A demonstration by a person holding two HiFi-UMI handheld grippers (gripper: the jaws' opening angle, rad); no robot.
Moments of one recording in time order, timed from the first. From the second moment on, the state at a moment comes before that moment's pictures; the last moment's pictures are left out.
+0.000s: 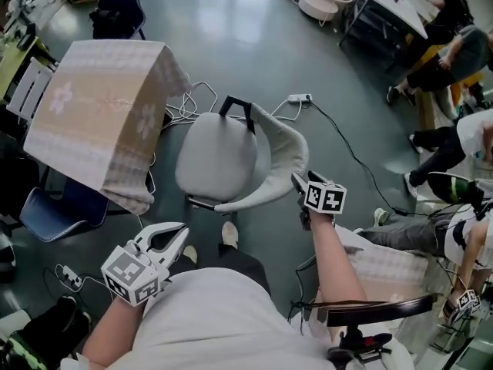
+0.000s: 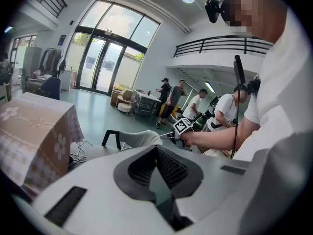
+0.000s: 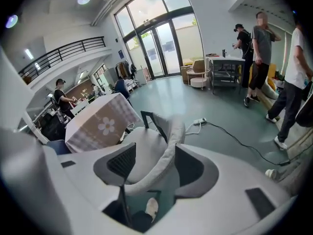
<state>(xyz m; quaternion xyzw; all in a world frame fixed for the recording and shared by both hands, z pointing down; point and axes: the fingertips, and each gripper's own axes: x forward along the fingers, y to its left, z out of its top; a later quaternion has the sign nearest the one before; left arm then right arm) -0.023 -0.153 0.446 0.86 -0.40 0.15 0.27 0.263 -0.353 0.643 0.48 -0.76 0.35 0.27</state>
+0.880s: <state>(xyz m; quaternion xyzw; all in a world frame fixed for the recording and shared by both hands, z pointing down) -0.100 -0.202 0.449 0.83 -0.47 0.13 0.28 0.260 -0.411 0.741 0.49 -0.68 0.43 0.32</state>
